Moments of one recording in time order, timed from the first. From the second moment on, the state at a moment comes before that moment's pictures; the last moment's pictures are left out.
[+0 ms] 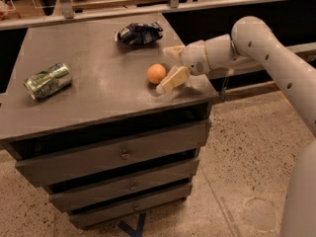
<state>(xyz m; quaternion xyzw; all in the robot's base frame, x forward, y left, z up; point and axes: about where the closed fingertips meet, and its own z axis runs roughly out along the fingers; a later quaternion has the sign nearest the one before) 0.675 -0.024 0.847 -0.57 0.61 0.33 0.44</state>
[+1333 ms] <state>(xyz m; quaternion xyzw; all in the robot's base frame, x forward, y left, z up) 0.659 0.005 0.851 -0.58 0.59 0.37 0.42</state>
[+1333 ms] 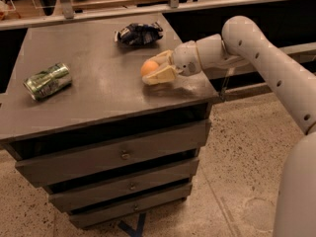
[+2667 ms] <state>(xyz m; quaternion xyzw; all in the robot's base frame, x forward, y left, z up) 0.687 0.129 0.865 -0.55 0.64 0.31 0.44</state>
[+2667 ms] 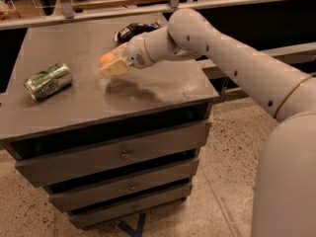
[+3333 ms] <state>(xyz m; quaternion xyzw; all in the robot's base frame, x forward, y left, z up) 0.688 0.170 0.850 -0.54 0.65 0.32 0.43</state>
